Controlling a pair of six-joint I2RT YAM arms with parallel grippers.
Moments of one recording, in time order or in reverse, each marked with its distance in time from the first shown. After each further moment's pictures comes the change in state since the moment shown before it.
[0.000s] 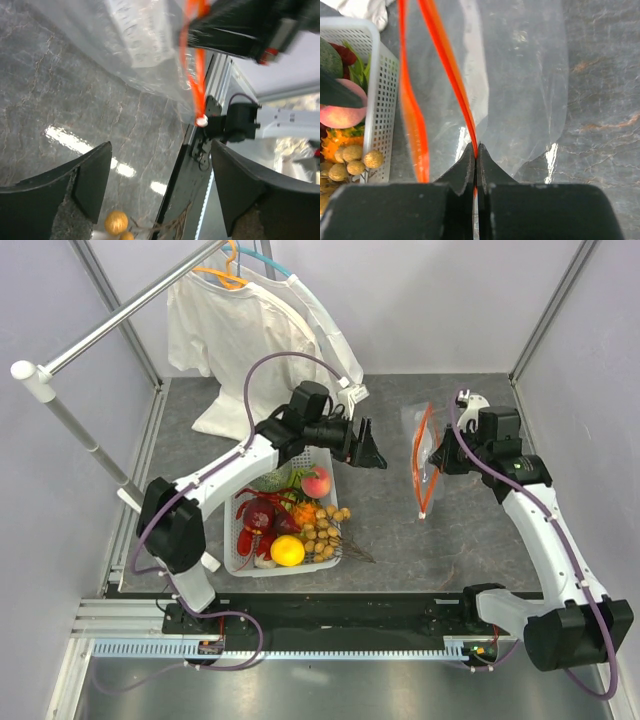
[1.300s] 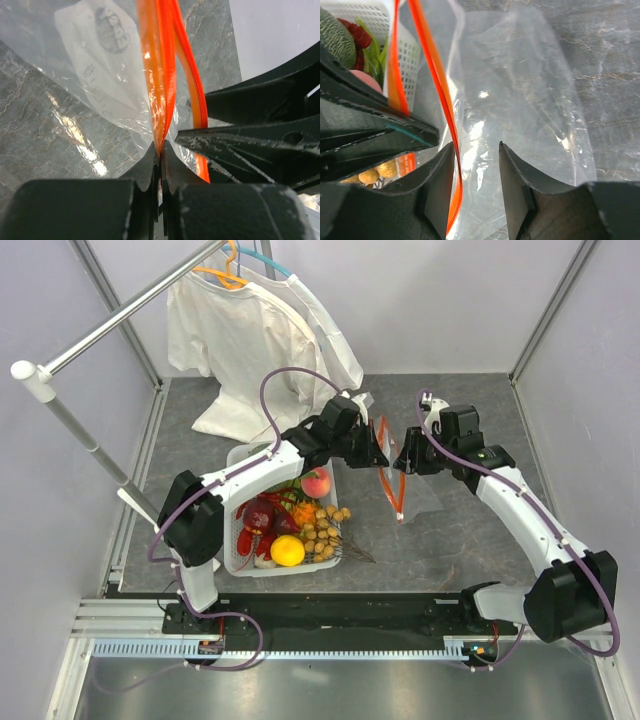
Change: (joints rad) left arm -0.121 0.095 0.055 -0.064 -0.432 -0.308; right arm 0.156 0.160 -0.040 0.132 -0.005 0.083
